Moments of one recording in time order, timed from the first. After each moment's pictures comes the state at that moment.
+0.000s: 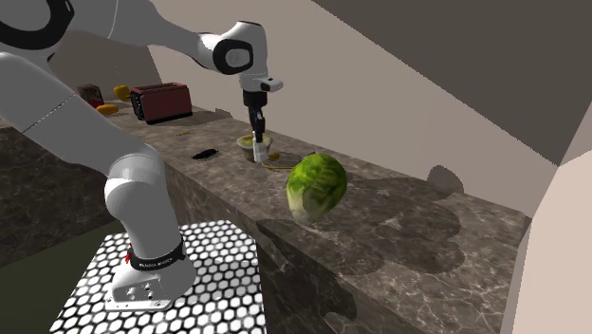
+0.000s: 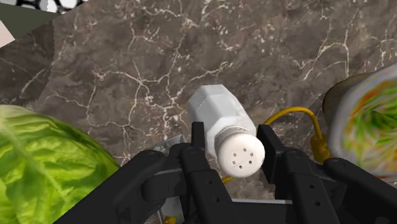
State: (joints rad) arm 0.22 -0.57 0.44 -2.48 0.32 1.99 0.35
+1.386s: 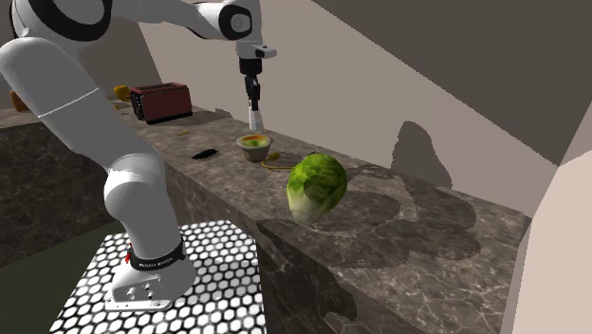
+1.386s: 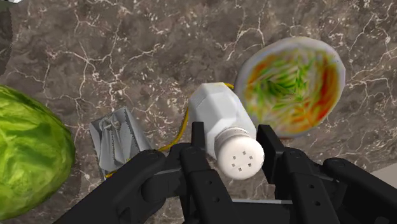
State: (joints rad) arm 0.21 -0.37 0.59 -2.09 0.26 1.83 0.57
